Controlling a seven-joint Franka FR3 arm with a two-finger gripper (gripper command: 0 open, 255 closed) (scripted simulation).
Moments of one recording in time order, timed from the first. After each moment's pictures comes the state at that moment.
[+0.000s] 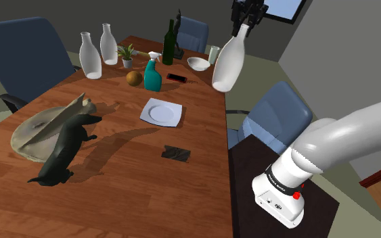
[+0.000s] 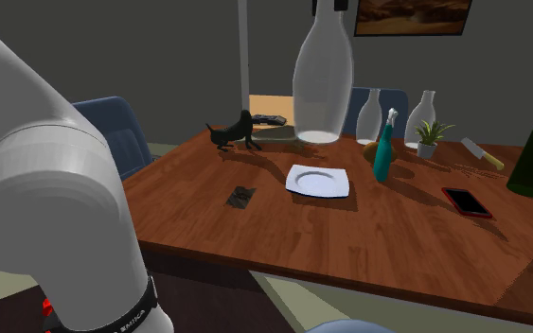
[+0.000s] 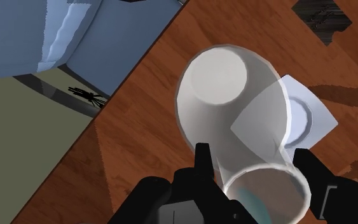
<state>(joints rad) 0.01 -0.45 0.02 -1.89 -0.02 1.50 0.19</state>
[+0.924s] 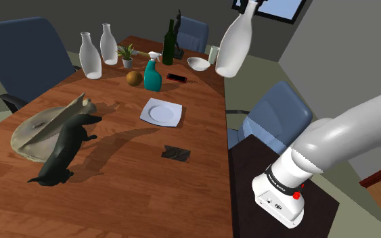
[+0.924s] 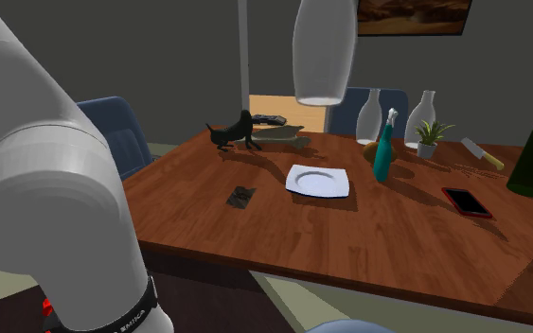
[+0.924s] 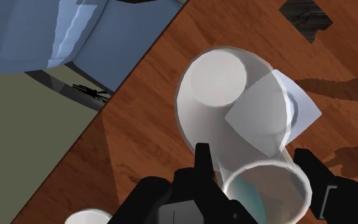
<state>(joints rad) 0.02 -0.35 0.03 -1.61 -0.02 1.31 0.20</state>
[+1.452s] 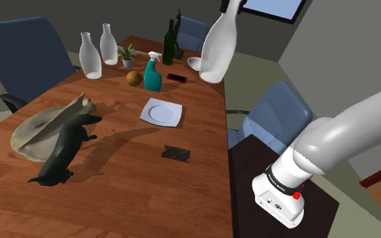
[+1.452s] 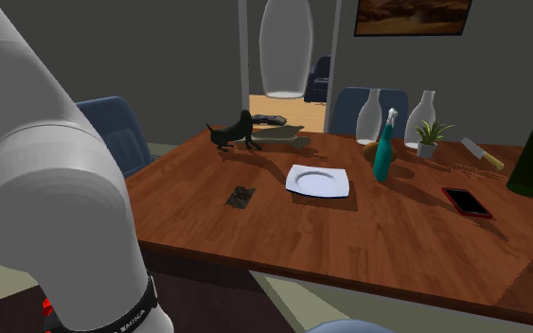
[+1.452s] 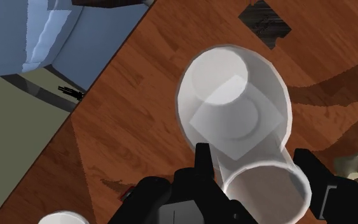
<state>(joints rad) 0.07 -0.32 0.17 -1.57 0.01 1.30 0.39</state>
